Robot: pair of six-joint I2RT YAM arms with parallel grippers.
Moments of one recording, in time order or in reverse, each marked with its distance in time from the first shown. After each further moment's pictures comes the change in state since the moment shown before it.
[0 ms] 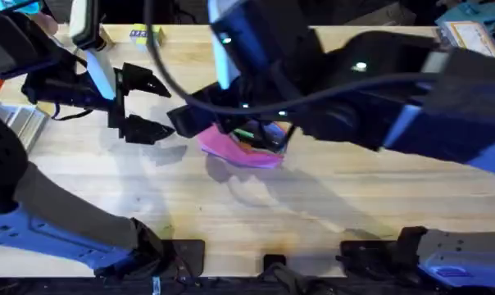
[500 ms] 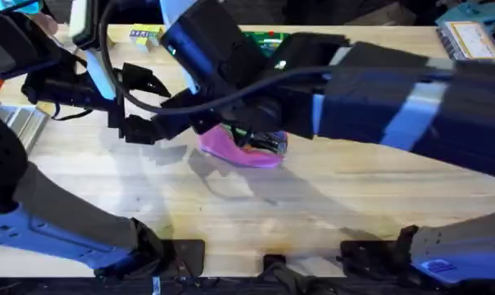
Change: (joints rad) left arm 0.000 0.000 0.000 0.000 0.000 0.000; right arm 0.042 0.199 0.146 -0.022 0.067 -0.021
